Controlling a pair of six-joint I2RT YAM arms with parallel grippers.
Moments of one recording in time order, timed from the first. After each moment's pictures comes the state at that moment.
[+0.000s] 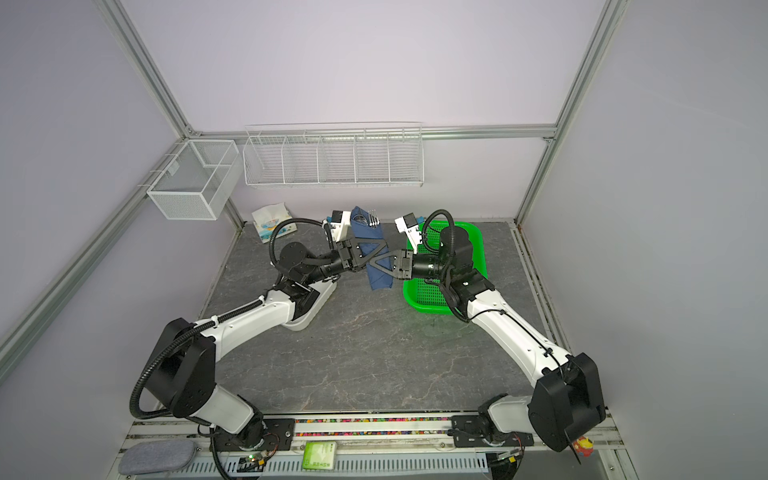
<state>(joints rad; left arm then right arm) -0.63 1.57 1.03 0.92 0.76 -1.30 0.47 1.35 1.08 0.20 -0.98 0.87</state>
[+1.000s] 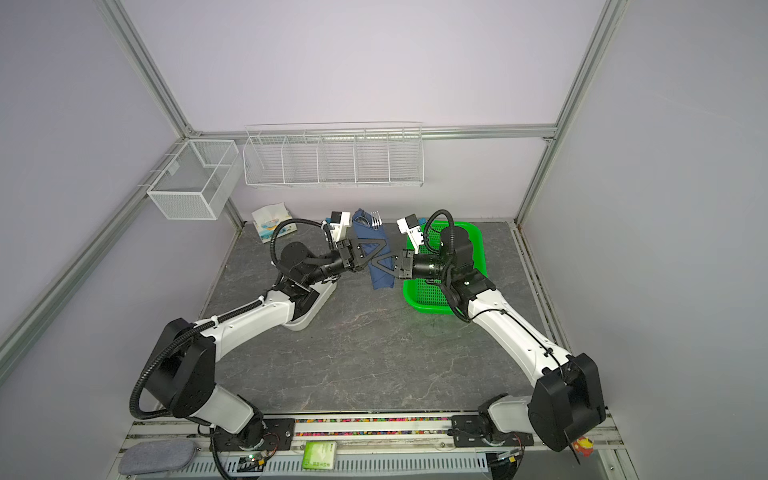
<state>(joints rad) -0.63 1.57 1.02 0.88 0.73 -1.29 0.46 1.35 1.08 0.15 -0.96 0.86</state>
